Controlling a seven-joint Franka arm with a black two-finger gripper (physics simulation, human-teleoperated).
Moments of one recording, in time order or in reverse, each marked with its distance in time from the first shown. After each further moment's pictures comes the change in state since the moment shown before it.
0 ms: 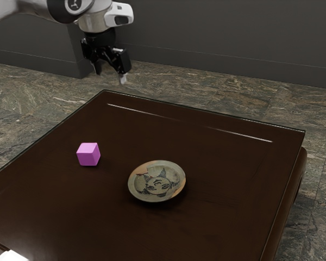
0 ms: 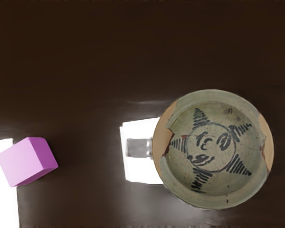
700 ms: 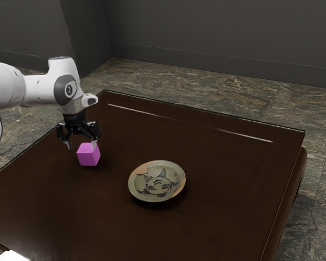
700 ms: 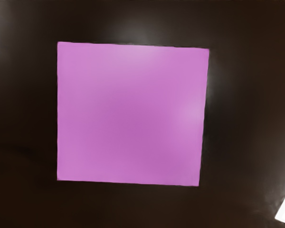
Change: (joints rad) arm 0.333 0.383 0.082 -0.240 -0.217 0.350 -0.100
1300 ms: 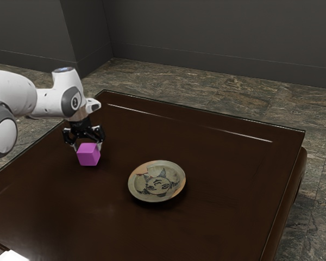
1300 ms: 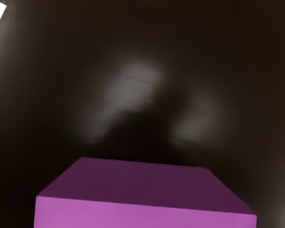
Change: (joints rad) arm 0.012 0.127 0.003 0.056 -0.033 0.183 -0.008
